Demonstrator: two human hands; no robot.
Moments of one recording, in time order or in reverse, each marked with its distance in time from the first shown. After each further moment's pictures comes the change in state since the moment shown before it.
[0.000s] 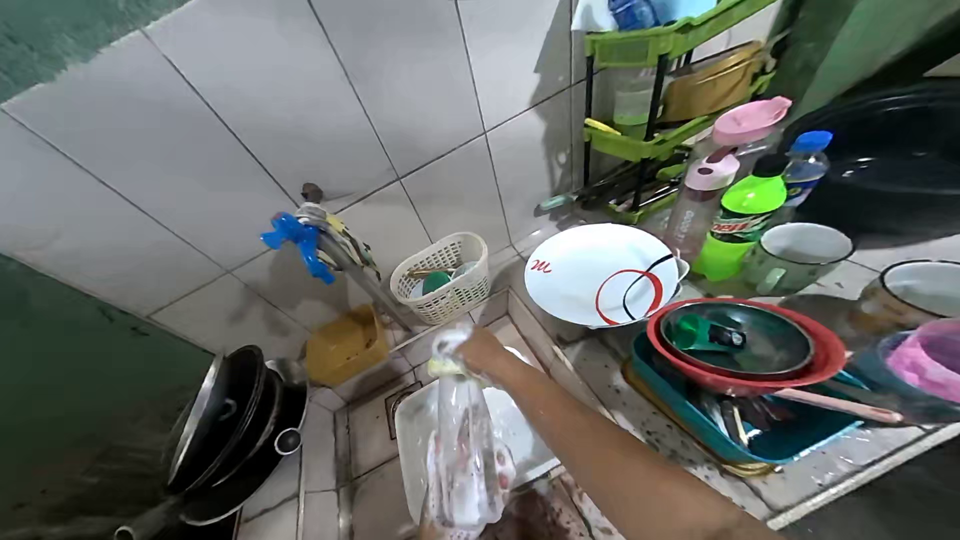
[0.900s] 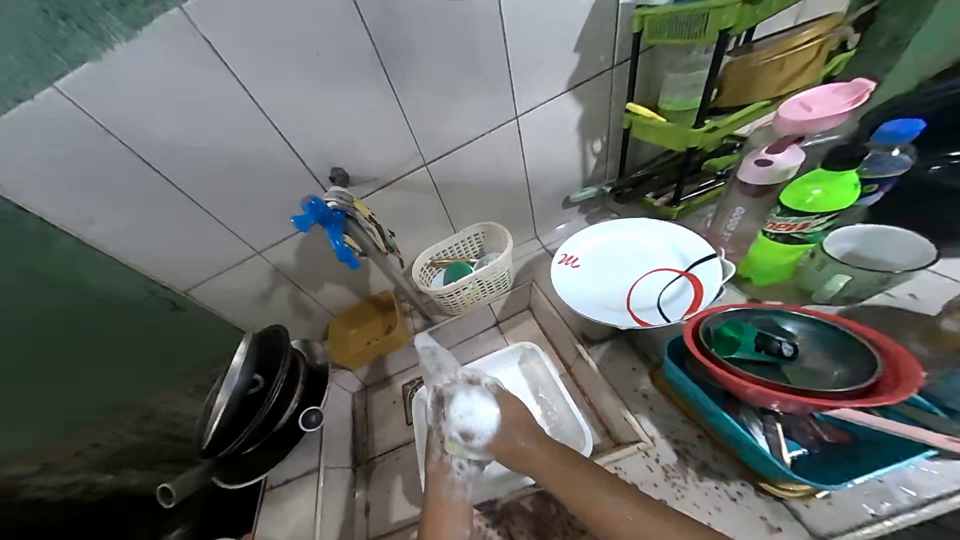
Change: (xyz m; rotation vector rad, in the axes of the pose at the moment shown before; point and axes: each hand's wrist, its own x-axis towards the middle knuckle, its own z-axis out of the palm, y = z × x) left_hand 0.015 0.023 0.049 0.164 0.513 0.412; right_hand -0.102 -0.012 0.032 0.070 -0.016 -0.063
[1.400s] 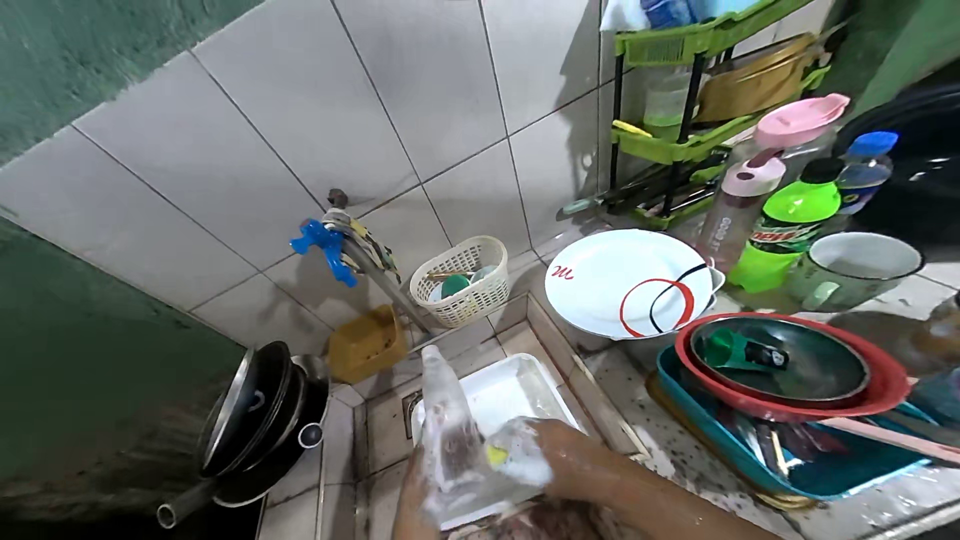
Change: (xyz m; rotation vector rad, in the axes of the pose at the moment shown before) left_hand -0.010 0.028 -0.016 0.425 -0.063 -0.014; right_hand -0.031 0.024 -0.062 -0.353 -0.339 -0.240
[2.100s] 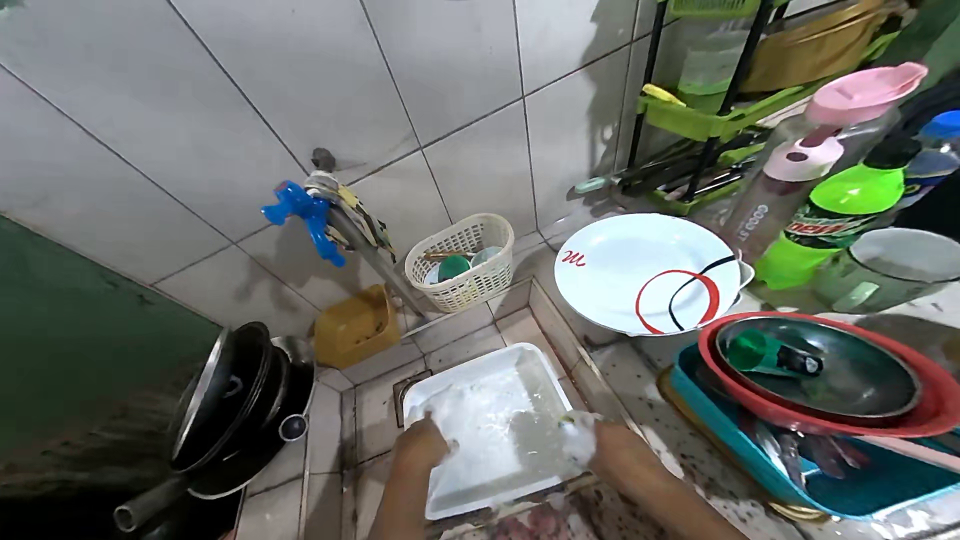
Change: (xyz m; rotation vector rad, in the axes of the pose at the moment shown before) left_hand 0.097 0.001 -0.006 1.643 -0.194 -0.461; right_hand -0.026 0.059 0.012 -0.042 -0.202 0.996
